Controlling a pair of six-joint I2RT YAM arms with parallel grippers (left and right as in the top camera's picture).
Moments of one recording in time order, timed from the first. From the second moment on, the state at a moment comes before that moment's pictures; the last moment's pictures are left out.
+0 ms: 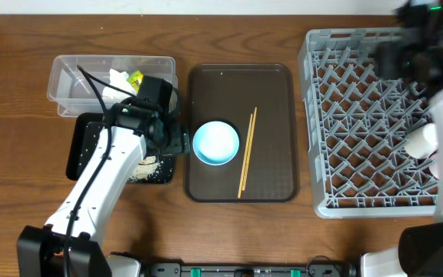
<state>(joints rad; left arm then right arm) -0.23 1.50 1.14 -1.01 0.03 -0.35 -0.06 1.66 1.71 -0.96 -0.14 -0.12</state>
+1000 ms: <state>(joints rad) -0.16 1.50 1.14 -1.04 0.02 -0.35 0.58 2.07 1.61 -0.93 -0.23 0.24</state>
